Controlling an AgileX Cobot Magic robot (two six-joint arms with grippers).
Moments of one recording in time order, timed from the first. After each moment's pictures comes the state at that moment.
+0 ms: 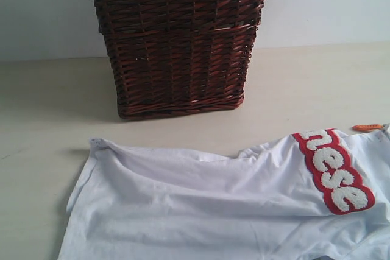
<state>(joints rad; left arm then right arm) -0.14 0.01 0.00 0.18 0.35 -0.26 -0.54 1.07 -0.38 1.27 0.55 -1.91</state>
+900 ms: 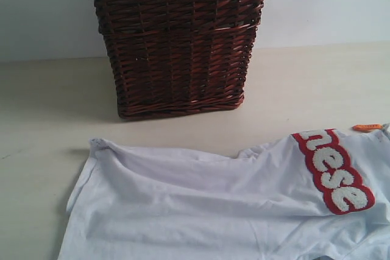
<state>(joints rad) -0.14 0.01 0.00 0.18 0.36 -0.26 -0.54 1.92 -1.24 0.65 1.10 -1.39</state>
